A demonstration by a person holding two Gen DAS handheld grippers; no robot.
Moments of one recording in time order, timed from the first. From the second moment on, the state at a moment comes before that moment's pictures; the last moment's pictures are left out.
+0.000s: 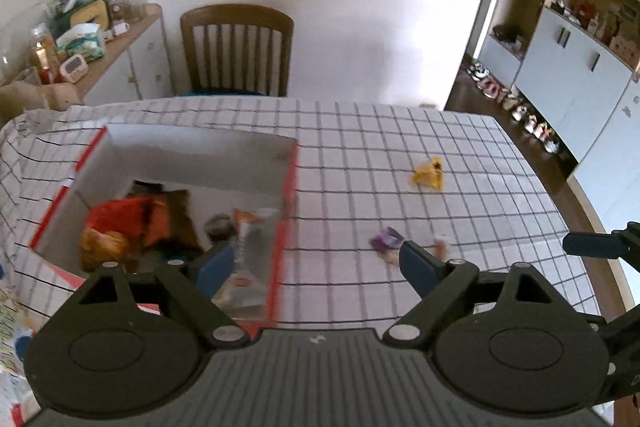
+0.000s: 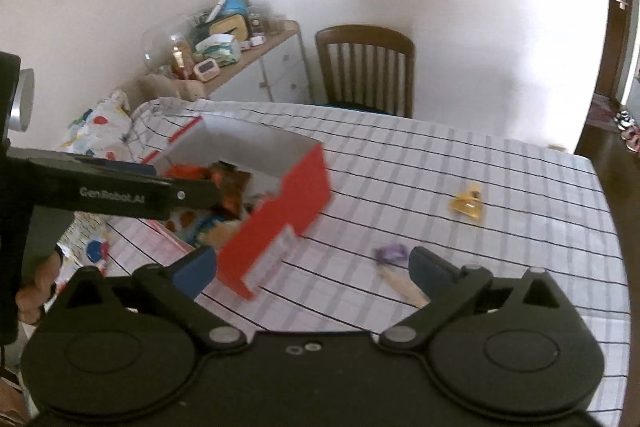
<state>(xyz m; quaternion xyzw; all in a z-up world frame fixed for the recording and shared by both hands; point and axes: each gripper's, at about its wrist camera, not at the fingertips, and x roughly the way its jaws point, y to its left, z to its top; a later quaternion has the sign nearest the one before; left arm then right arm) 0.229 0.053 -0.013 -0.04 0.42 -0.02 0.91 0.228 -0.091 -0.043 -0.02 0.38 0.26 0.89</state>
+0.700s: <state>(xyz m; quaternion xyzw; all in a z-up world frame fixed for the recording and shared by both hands) 0.299 -0.029 -0.060 -0.03 0.49 -0.02 0.87 0.255 -0.198 -0.089 0.04 0.42 0.19 0.89</state>
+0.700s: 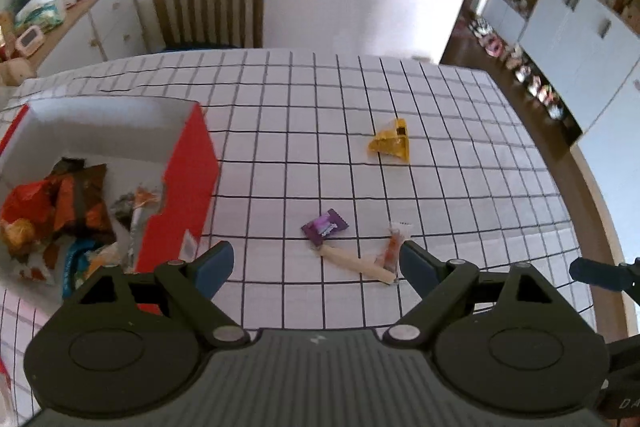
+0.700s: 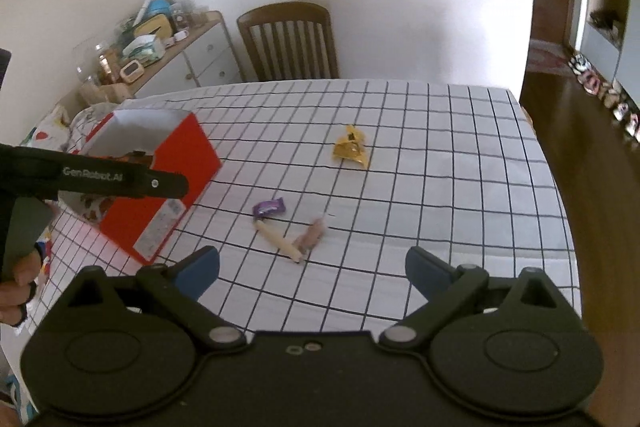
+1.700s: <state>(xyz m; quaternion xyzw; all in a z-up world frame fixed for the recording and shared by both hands) 0.399 -0.033 -0.157 0.06 0.58 -0.12 0.81 0.345 -0.140 -0.178 0.08 0.49 0.14 0.86</state>
